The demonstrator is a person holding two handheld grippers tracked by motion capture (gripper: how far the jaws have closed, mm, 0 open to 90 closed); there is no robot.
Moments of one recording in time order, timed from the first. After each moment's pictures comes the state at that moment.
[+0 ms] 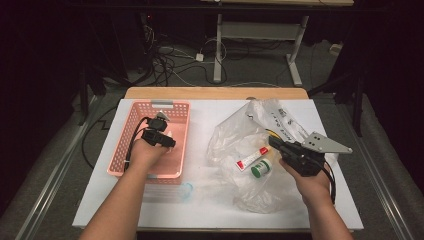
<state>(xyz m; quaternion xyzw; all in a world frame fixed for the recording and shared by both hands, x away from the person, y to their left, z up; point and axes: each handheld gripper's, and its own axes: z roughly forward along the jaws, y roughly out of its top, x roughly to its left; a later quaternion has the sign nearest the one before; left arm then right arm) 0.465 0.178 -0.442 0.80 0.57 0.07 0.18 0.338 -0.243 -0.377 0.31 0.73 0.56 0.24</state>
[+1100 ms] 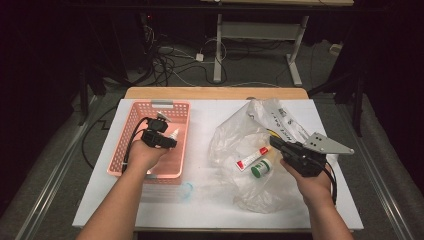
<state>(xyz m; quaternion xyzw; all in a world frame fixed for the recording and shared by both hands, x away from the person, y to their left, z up) 0.444 0.175 -0.423 0.81 0.53 0.07 0.23 0.336 -0.244 -0.374 0.31 0.73 0.56 0.25</state>
